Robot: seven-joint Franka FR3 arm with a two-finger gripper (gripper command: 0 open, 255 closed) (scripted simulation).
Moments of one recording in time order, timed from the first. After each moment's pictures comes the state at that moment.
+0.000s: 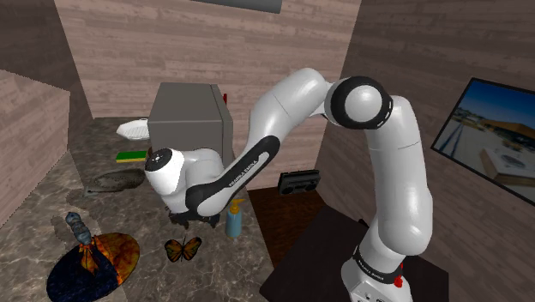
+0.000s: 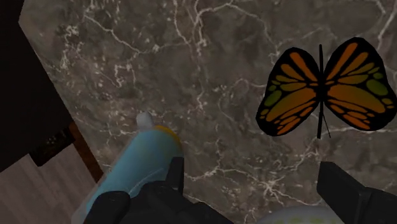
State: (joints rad) arm 0.04 0.53 0.58 -1.92 -0.63 2.09 1.88
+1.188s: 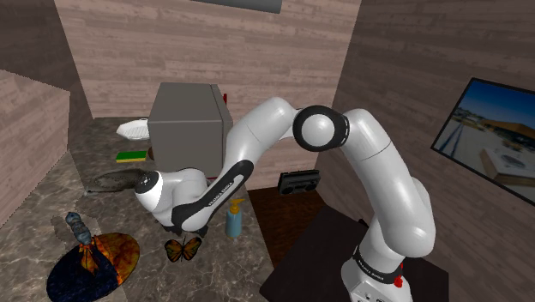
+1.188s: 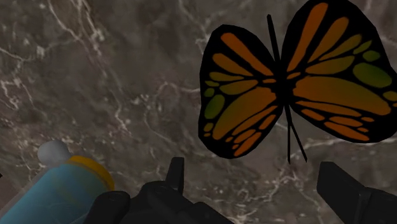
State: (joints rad) arm 0.15 0.81 0.46 -1.66 -0.73 2.09 2.01
